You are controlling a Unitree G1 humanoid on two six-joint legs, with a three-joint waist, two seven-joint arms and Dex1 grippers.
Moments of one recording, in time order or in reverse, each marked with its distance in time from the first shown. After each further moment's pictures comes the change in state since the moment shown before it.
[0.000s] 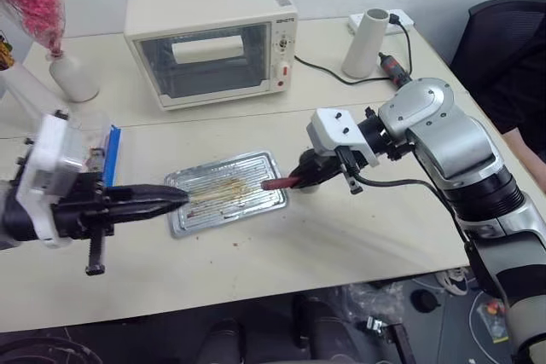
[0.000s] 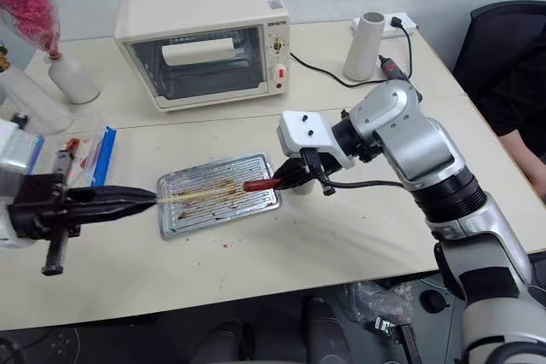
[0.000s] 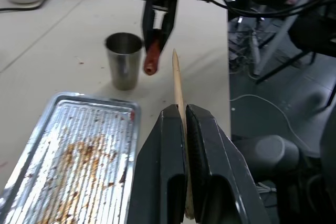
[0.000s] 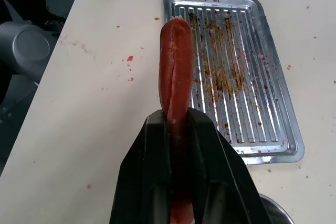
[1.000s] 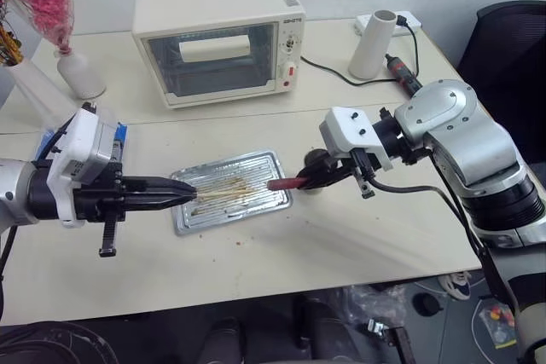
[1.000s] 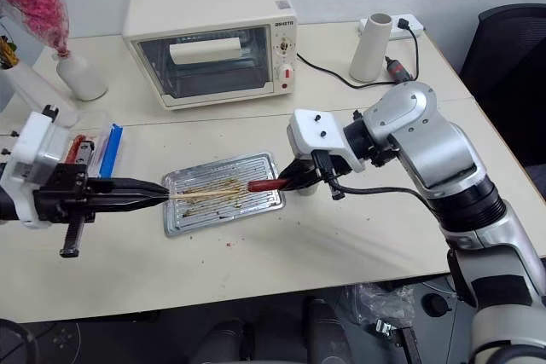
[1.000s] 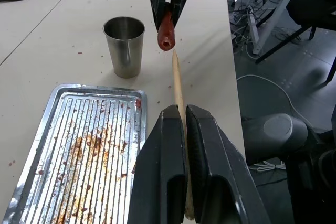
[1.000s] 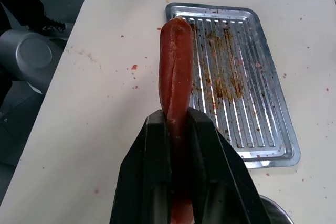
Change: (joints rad) left arm -0.150 0.019 -0.145 0.108 0.163 -0.058 -0.081; right arm 0.044 -0.053 -0.044 -0.119 0.060 0.057 -0.019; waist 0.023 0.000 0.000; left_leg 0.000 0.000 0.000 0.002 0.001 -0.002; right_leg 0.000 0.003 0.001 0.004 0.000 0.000
